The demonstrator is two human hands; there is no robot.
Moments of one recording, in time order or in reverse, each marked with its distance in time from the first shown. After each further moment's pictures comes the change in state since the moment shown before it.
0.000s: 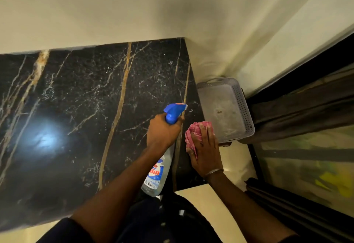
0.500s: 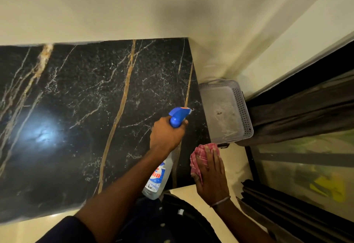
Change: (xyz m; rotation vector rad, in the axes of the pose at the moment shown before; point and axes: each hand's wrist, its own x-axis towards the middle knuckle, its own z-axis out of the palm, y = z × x) left_hand -0.007 -0.016 0.004 0.023 -0.018 0.011; right_hand -0.080 0.002 0.009 0.005 -0.097 0.032
